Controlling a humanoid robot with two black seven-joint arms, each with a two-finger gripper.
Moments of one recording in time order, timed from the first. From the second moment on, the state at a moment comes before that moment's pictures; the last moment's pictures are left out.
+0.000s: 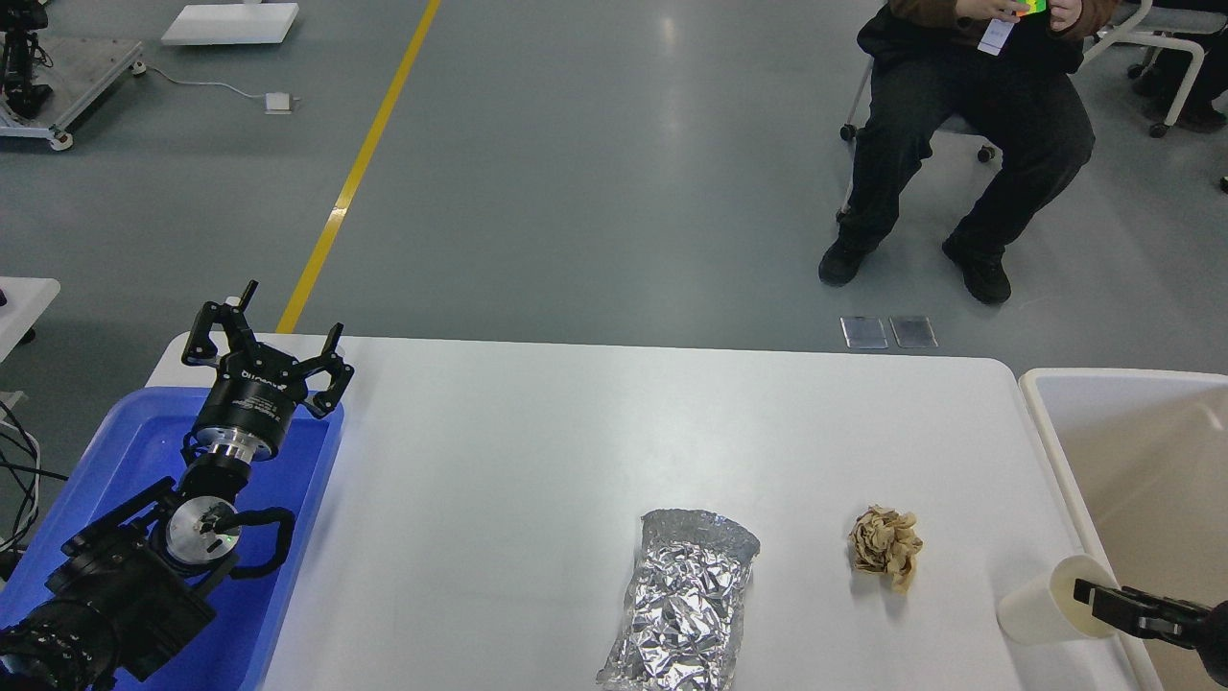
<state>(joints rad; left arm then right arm) -0.58 0.33 -0.76 -0.45 -0.16 -0.64 -0.52 0.53 -0.98 -0.09 0.94 -1.19 -0.22 0.50</state>
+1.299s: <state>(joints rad) -0.58 0.33 -0.76 -0.45 -0.16 -0.64 -0.52 0.77 -1.50 -0.08 1.42 -1.15 -0.01 0.57</state>
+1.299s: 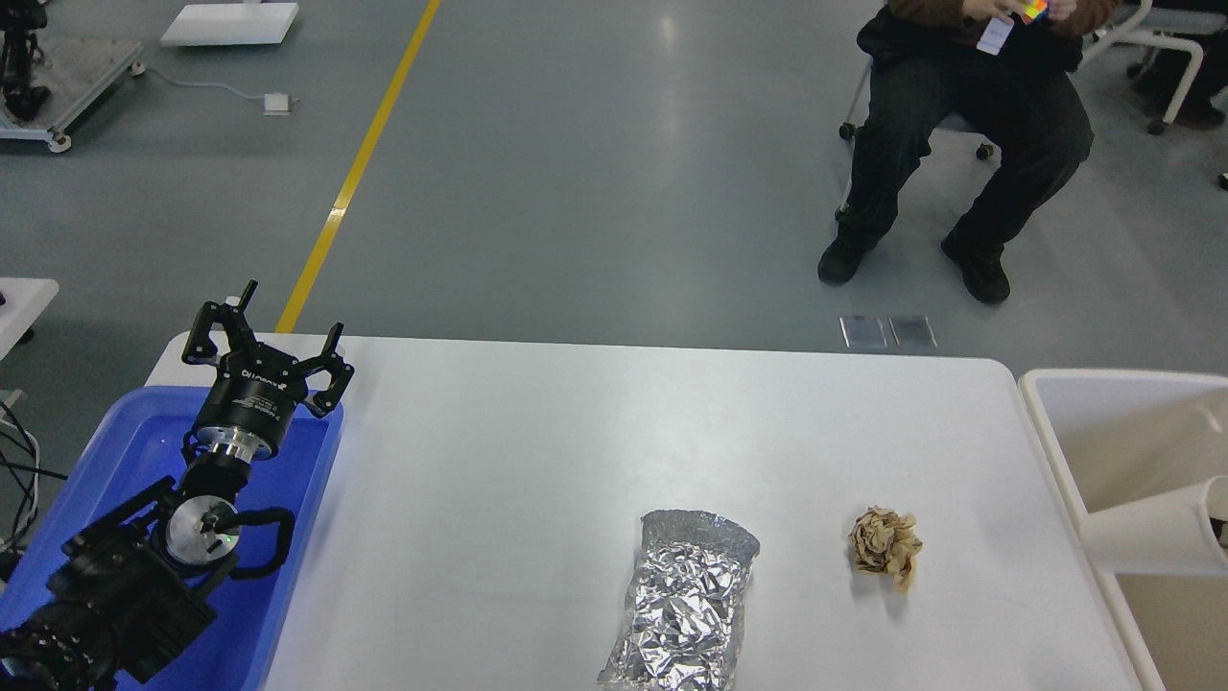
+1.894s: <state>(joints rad) -0.58 0.33 -0.76 -0.45 -0.16 -0.64 -0.52 0.85 -1.49 0.00 1.19 -1.14 0.15 0.54</state>
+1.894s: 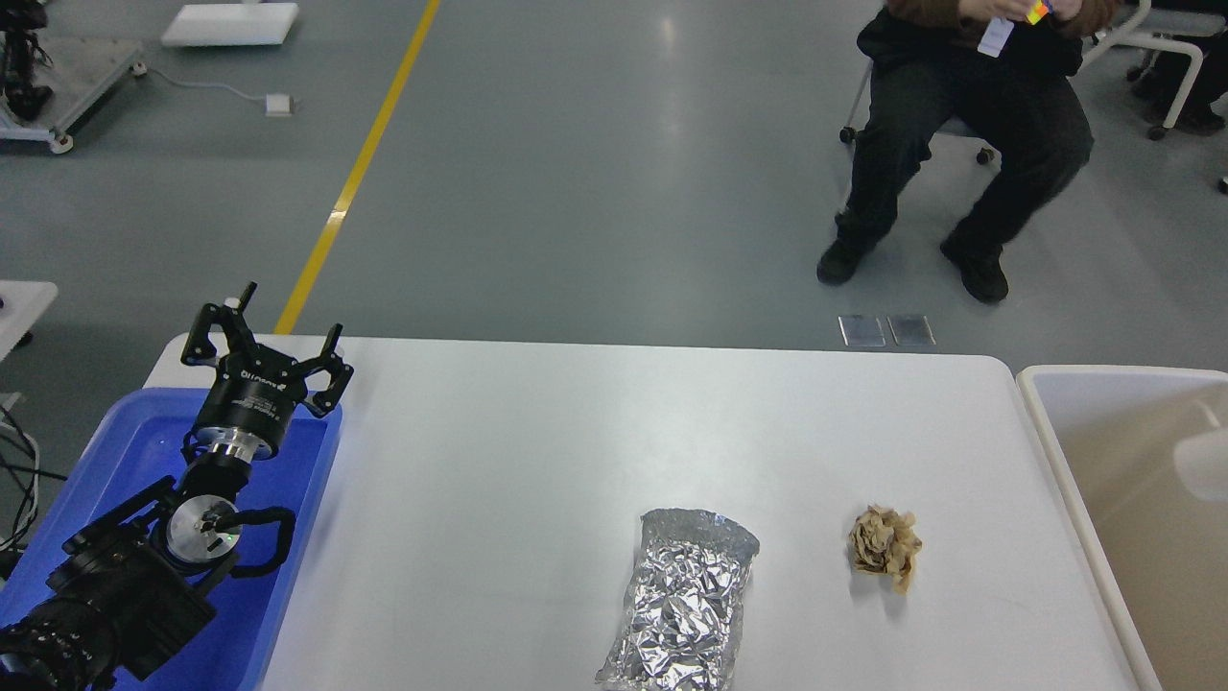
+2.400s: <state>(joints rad) -0.58 0.33 -0.76 -0.45 -0.16 -0.64 -0.52 0.76 -1.01 -0.12 0.53 -0.58 0.16 0.45</state>
